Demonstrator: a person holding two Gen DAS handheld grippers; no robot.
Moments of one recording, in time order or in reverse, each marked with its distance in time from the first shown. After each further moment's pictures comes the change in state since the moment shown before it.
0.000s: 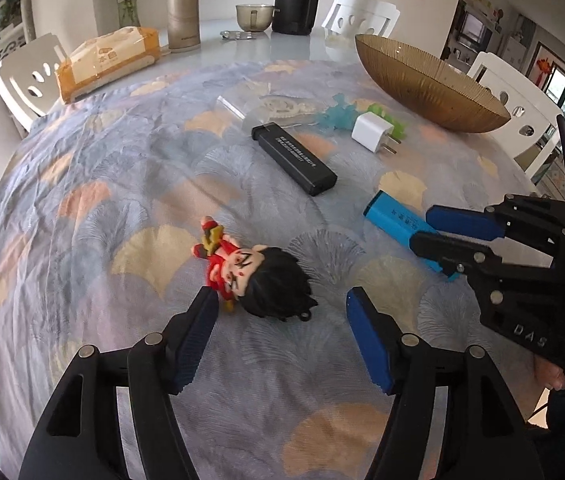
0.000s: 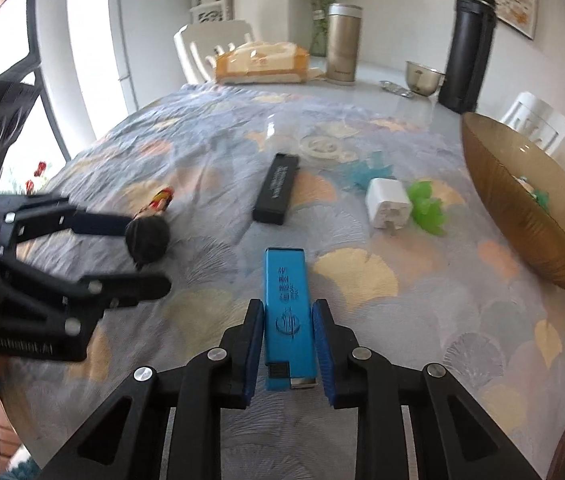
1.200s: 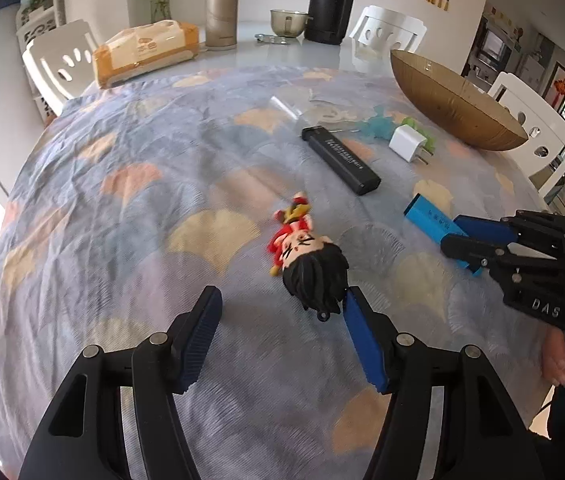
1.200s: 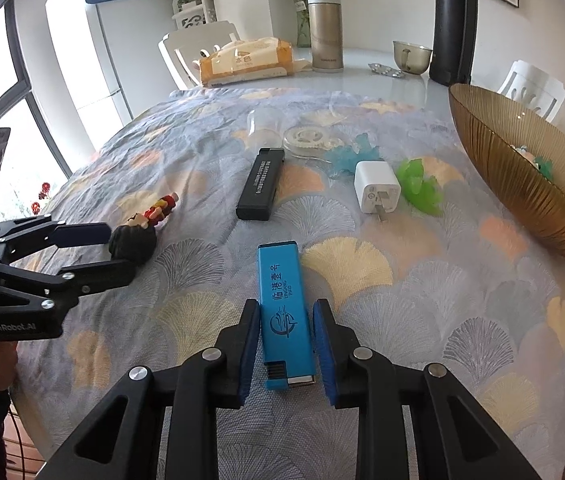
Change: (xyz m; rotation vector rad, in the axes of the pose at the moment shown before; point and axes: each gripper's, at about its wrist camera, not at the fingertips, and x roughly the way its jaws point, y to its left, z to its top) left arm -0.014 0.033 -0.013 -0.076 -0.025 0.040; right arm 0.004 -0.013 -0.002 0.069 0.036 0.054
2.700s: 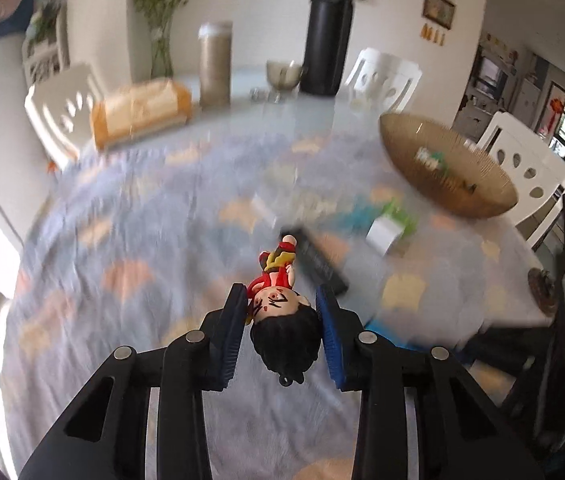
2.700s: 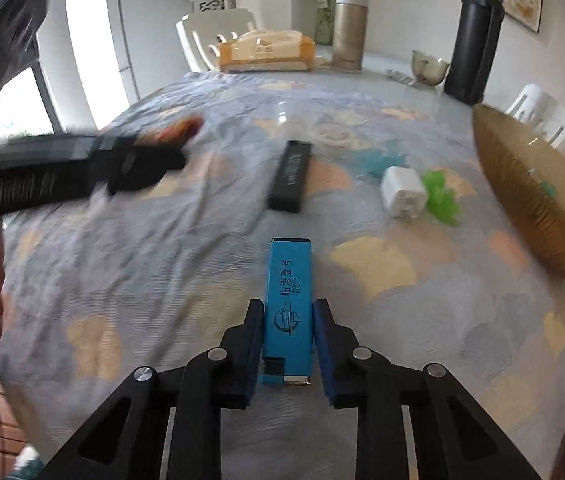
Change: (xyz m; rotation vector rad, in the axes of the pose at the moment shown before) left arm -0.031 -0.030 0.065 0.013 -0.159 0.006; right arm -0.002 0.030 -0.003 -0.074 0.029 0.012
